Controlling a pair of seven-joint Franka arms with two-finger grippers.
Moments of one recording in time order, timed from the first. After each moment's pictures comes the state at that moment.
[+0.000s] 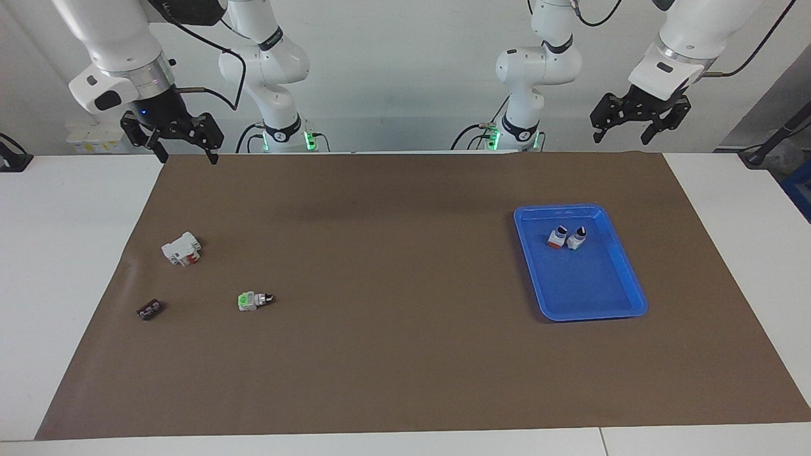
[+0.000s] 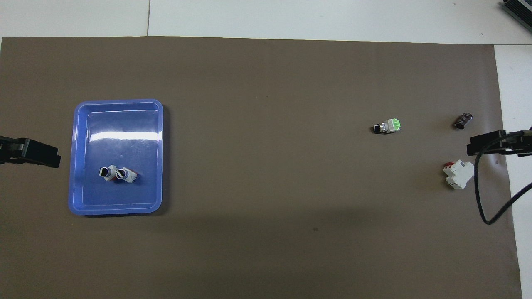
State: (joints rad) left arm -0.04 -0.07 -0.05 -1.54 0.01 1.38 0.04; right arm 0.07 -0.09 -0.09 -1.66 -0.03 1.55 0.03
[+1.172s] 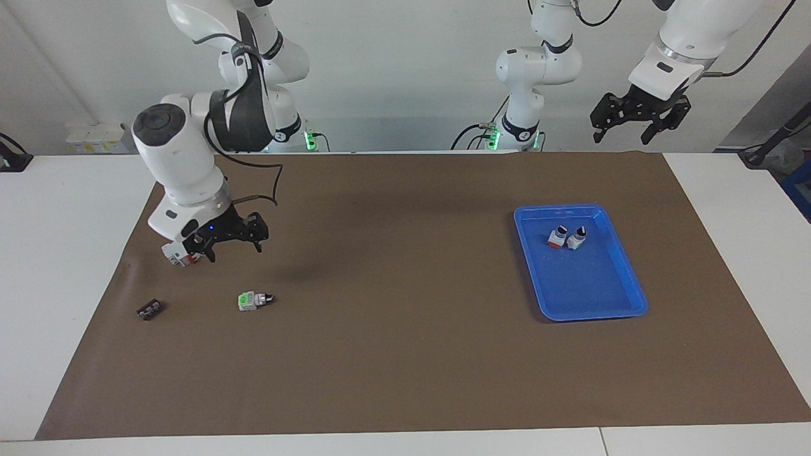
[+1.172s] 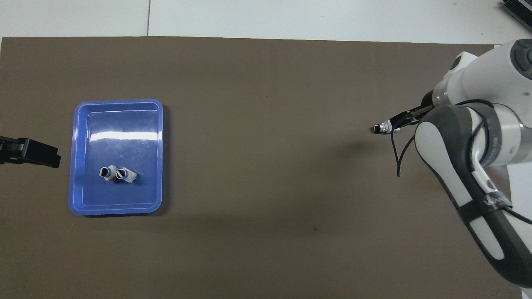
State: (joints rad) left arm -0.04 -0.07 -0.05 -1.54 0.01 1.38 0.04; right arm 0.13 0.25 -0.08 -1.73 -0.01 1.99 -0.30
